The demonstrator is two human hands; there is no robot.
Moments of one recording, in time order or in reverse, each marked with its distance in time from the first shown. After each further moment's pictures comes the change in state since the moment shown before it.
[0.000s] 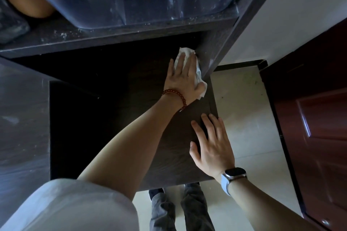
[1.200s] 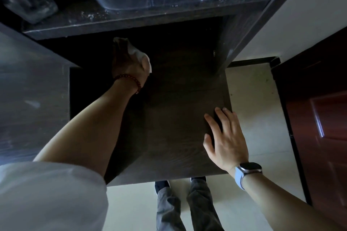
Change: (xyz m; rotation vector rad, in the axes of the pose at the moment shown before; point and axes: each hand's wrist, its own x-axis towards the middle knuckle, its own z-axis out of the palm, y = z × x) left_hand -0.034 -0.141 -0.013 0.066 0.131 -0.462; right_hand 0.000 0.000 0.003 0.000 0.057 -0.011
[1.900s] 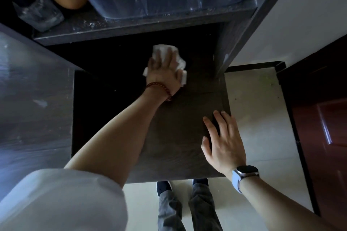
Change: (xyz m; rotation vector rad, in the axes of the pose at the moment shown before) left_hand -0.023 0.072 -0.001 -0.011 -0.140 0.231; right_hand 0.001 0.001 0.001 0.003 0.006 -0.018
